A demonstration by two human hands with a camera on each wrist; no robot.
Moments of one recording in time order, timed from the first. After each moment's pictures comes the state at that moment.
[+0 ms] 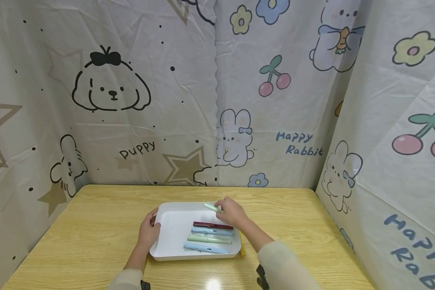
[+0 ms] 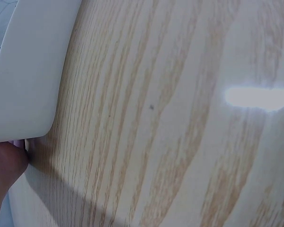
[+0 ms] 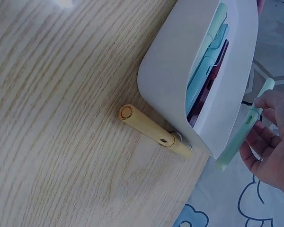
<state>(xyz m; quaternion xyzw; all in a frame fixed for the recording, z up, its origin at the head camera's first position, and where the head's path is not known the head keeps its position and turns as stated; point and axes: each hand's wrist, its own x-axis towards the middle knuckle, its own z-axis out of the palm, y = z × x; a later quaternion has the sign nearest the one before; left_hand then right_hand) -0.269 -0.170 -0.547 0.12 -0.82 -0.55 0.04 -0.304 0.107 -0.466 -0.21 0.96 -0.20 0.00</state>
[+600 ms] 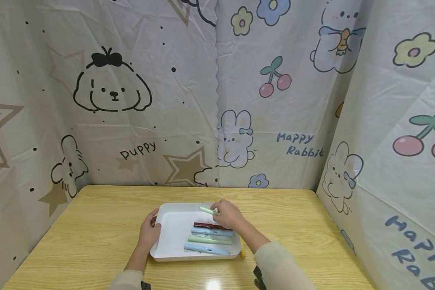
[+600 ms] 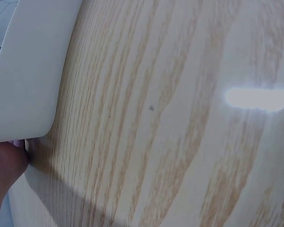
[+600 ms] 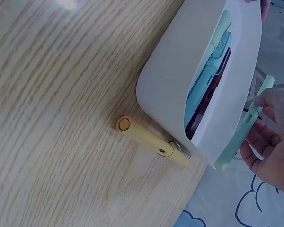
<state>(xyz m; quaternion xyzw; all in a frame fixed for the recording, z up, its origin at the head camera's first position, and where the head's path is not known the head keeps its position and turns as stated) -0.267 -0.169 -0.544 0.12 -0.82 -0.56 0.03 -0.303 0.095 -0.468 -0.21 0.96 -0.18 0.02</state>
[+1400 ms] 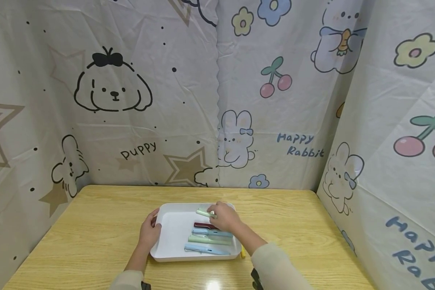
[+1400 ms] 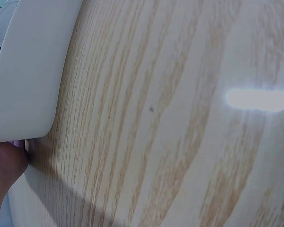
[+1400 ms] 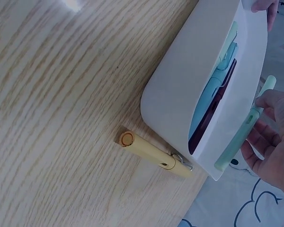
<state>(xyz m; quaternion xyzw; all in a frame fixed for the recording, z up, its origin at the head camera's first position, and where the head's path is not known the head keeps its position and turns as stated) -0.267 -0.168 -0.544 0.12 -0.82 -0.56 0.04 -0.300 0.086 -0.476 -0.24 0.96 -0.16 0.00</state>
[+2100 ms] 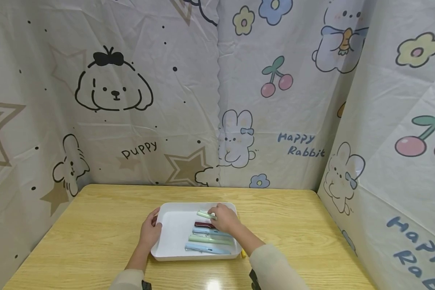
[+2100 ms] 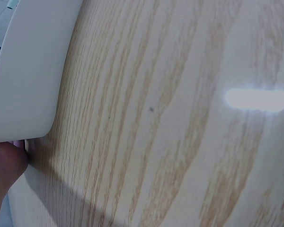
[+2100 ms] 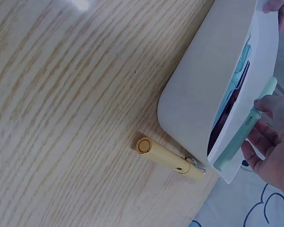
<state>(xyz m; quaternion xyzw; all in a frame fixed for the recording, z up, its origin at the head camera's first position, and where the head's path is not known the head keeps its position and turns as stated) -0.270 -0.170 -0.549 0.12 -0.82 -0.56 0.04 -0.301 0.086 -0.489 -0.24 0.96 -0.13 0.00</state>
